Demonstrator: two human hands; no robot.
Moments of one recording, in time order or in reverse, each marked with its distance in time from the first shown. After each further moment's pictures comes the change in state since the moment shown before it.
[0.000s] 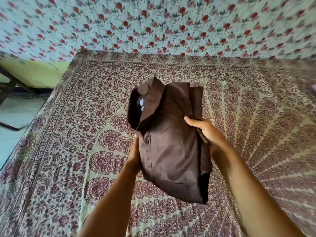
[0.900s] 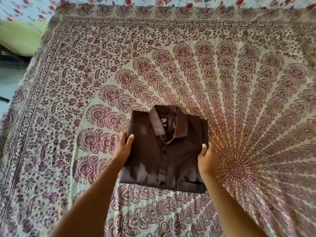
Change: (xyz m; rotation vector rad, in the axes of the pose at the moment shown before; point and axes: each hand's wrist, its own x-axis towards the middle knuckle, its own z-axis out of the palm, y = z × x) left_hand 0.043 -0.073 -0.056 0.740 0.382 0.132; right_hand 0.017 0.227 -0.051 -0.851 0.820 0.054
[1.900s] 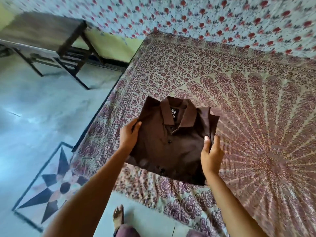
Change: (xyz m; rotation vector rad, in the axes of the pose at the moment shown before) left_hand -0.177 -0.048 -0.275 0.003 0.427 0.258; right_hand -0.256 -0.183 -0.061 0.313 0.109 -0.435
